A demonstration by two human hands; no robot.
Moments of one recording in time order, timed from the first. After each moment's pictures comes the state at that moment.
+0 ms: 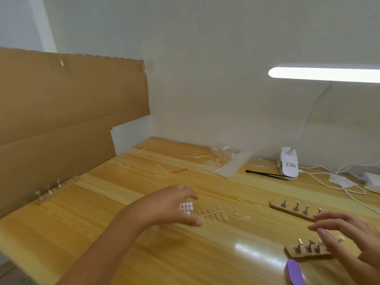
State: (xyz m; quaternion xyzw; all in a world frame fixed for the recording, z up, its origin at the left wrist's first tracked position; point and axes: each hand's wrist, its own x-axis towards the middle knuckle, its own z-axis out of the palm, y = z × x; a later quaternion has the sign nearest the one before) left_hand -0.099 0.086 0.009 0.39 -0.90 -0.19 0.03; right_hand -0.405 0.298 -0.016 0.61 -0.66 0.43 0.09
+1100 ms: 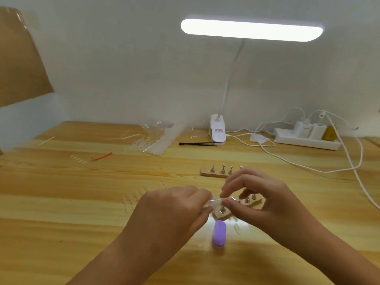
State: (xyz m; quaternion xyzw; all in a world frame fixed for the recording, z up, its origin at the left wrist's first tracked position) left_hand -0.201 0.199 0.007 0.15 -0.94 0.04 0.29; right_hand -0.377 0.314 0.014 0.64 -0.62 0.45 -0.07
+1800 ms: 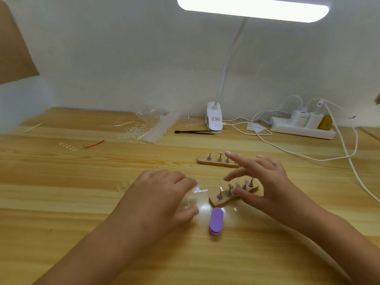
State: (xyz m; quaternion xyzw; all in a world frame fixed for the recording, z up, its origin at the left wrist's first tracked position) left_hand -0.200 0.183 0.006 0.21 -0.97 -0.01 0.10; right_hand -0.416 0.315 -0.009 0.67 -0.69 0.27 0.03
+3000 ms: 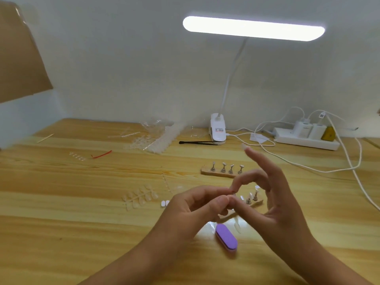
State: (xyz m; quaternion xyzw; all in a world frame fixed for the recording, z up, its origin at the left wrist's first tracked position) left_hand -0.218 0.205 -0.015 0.13 -0.71 -0.65 0.23; right_hand -0.367 0.312 -0.007 0.60 -0.59 0.55 0.02
